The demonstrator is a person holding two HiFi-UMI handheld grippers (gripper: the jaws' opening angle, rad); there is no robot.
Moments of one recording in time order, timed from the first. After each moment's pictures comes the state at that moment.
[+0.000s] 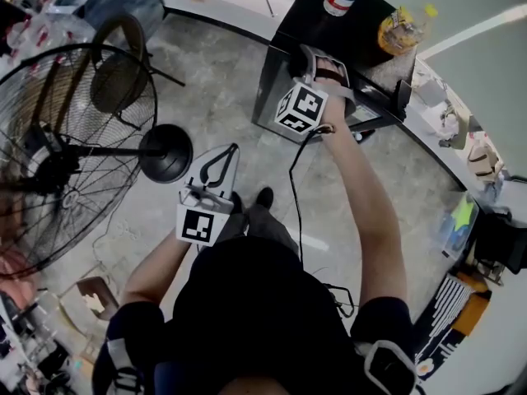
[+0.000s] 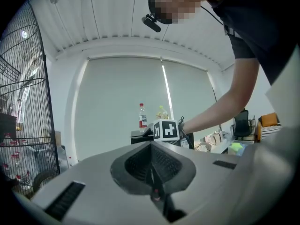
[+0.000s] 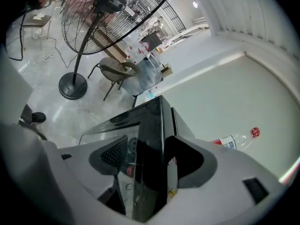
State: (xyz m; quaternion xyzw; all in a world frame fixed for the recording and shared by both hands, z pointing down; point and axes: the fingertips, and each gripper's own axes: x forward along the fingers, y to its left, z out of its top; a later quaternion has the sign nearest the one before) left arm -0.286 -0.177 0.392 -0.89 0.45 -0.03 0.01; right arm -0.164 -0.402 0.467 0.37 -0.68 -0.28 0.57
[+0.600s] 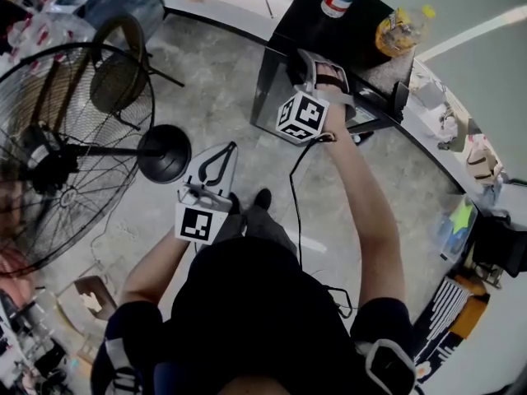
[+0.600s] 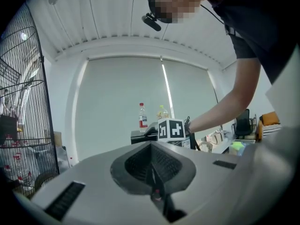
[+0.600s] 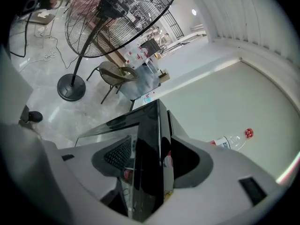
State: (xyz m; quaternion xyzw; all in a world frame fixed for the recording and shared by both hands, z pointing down) left arm -0.280 -0.183 0.388 -0.89 0.46 -0.02 0.00; right arm -0.162 -0.394 0.456 0.37 -0.69 -0.31 0.54
